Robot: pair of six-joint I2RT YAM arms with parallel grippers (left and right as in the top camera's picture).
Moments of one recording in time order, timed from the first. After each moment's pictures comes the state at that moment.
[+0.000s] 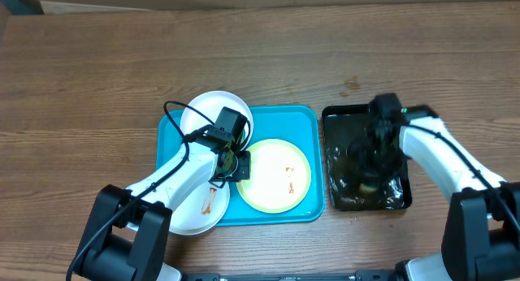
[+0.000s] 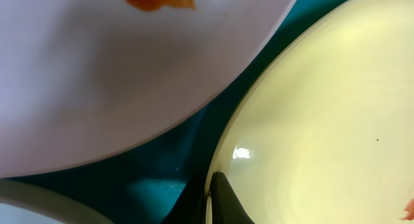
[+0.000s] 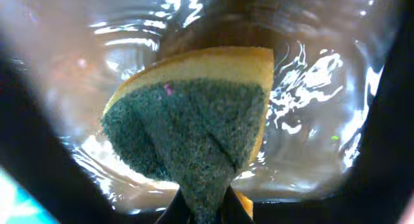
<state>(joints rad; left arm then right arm) -0.41 1.67 0.89 -0.62 0.10 -0.39 0.16 1.66 1.08 -1.11 -0.08 0.28</state>
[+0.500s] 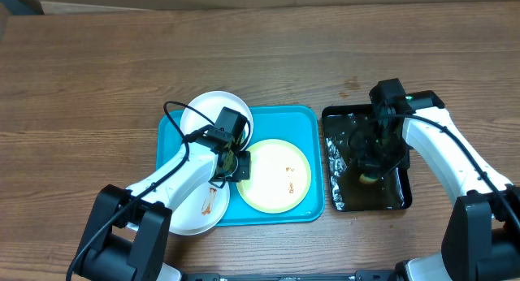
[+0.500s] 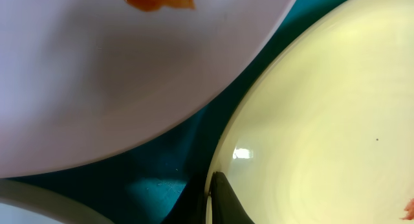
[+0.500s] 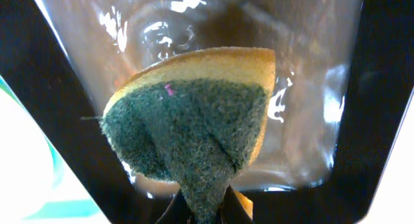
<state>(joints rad) -0.41 1.67 0.89 -0.62 0.10 -0.39 0.16 1.66 1.15 -1.17 -0.09 0.28</state>
